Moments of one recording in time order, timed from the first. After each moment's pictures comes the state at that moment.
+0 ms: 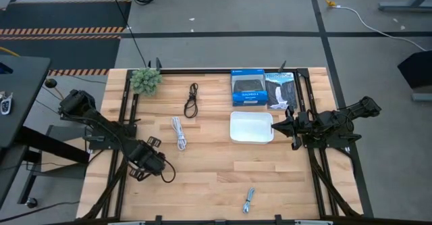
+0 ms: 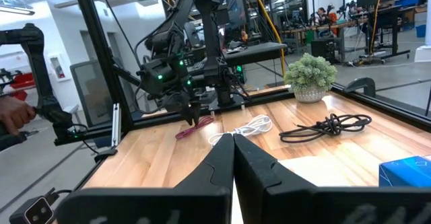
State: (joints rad) left arm -0.65 1.40 0.68 -0.87 -0.01 -0.22; right arm 0.36 0.01 0.01 0.08 0.40 0.16
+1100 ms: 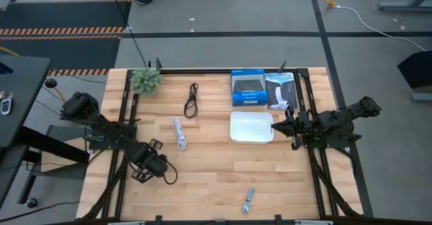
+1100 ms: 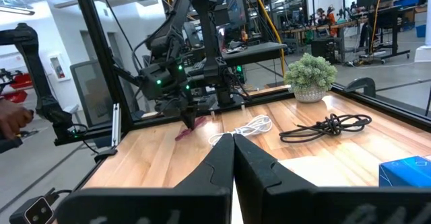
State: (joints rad) left arm -0.65 1.47 0.69 -0.82 0.03 -0.22; right arm 0.36 0.01 0.01 0.08 0.40 0.16
